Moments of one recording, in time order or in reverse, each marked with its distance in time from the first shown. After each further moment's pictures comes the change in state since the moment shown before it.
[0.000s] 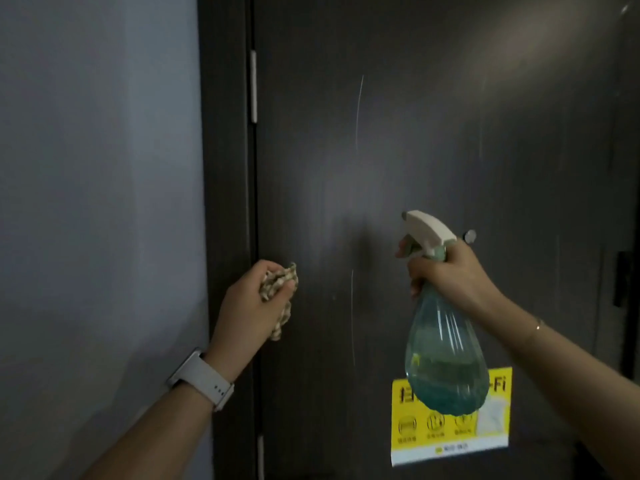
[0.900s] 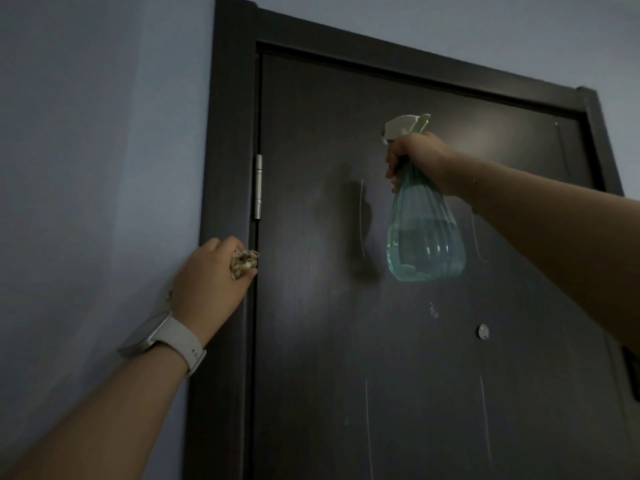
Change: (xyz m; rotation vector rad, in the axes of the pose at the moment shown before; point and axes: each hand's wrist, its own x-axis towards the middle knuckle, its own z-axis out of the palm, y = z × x) left_hand 0.180 0.007 -0.065 0.499 0.315 0.482; right_hand 0.190 -0.180 -0.008 -0.022 0.131 -0.143
